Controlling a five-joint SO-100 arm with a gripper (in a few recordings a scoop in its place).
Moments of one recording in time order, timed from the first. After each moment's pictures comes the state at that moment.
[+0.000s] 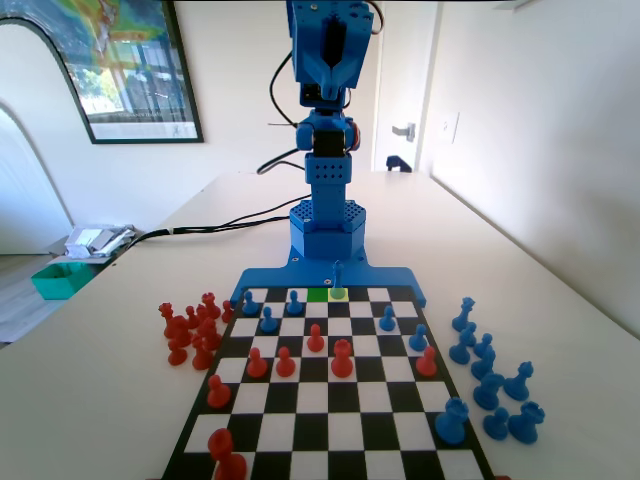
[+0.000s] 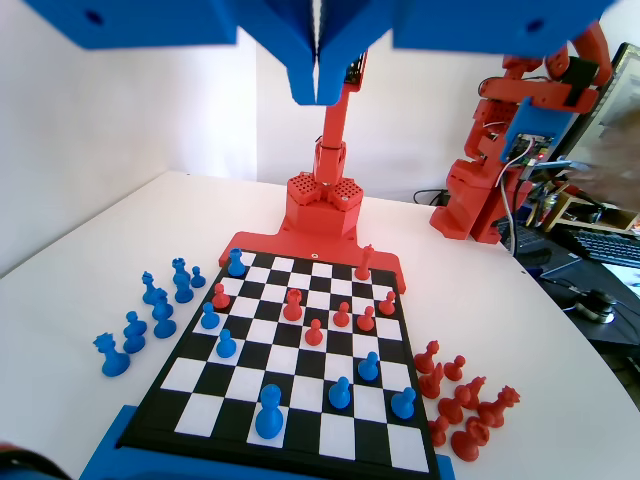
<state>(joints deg) 0.9 174.9 124.5 91.1 -99.3</state>
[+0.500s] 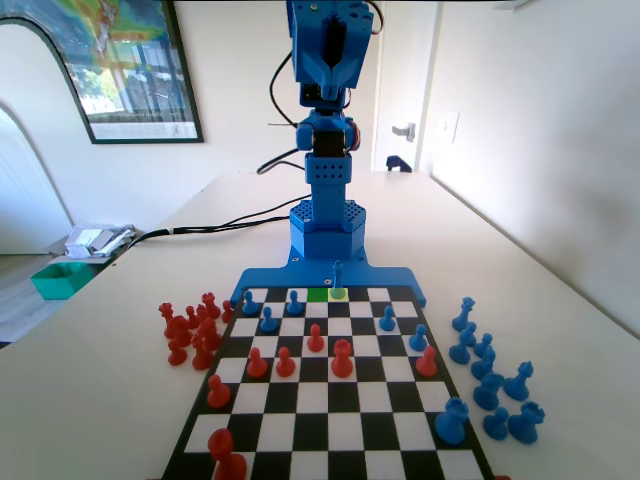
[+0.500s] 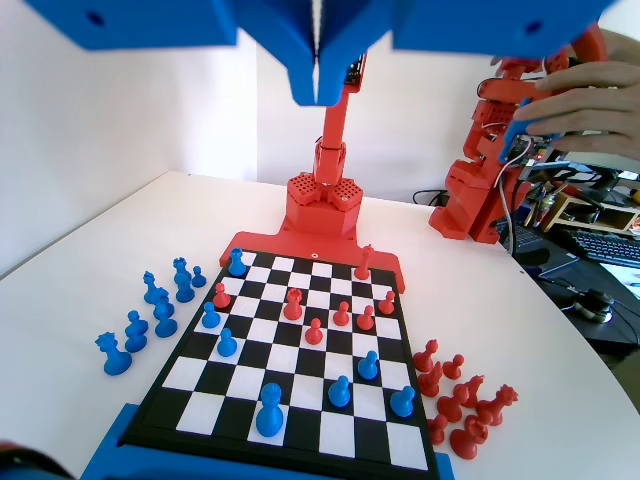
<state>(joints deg) 0.9 174.9 124.5 91.1 -99.3</state>
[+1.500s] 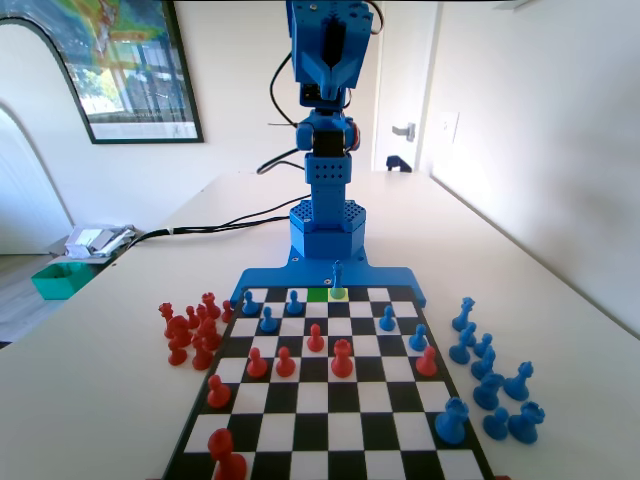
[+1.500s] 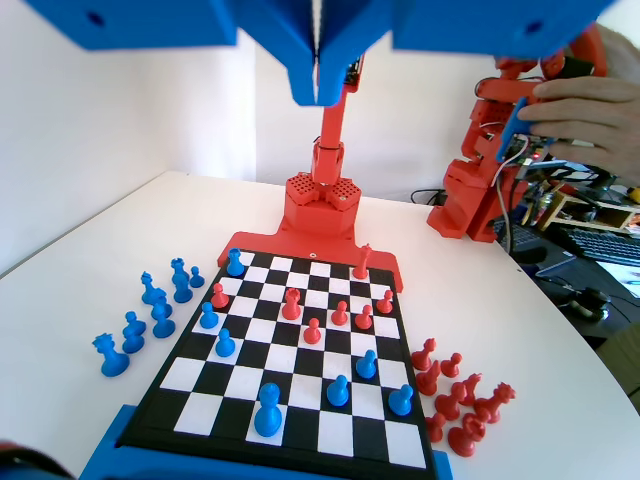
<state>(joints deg) 1.8 174.9 124.5 91.1 -99.3</state>
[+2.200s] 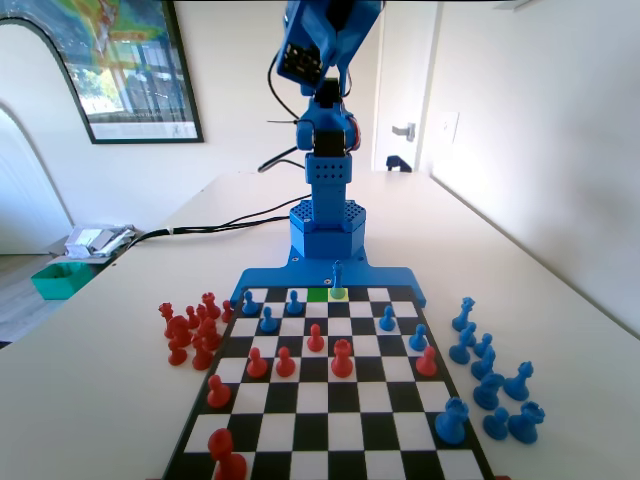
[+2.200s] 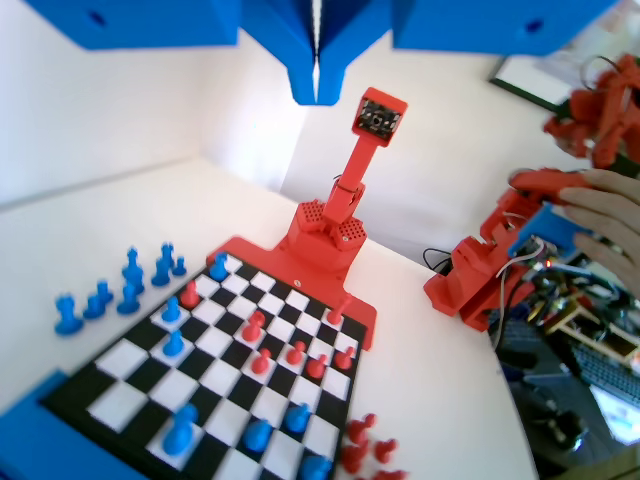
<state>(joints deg) 1.0 165.9 114.5 90.2 -120.8</state>
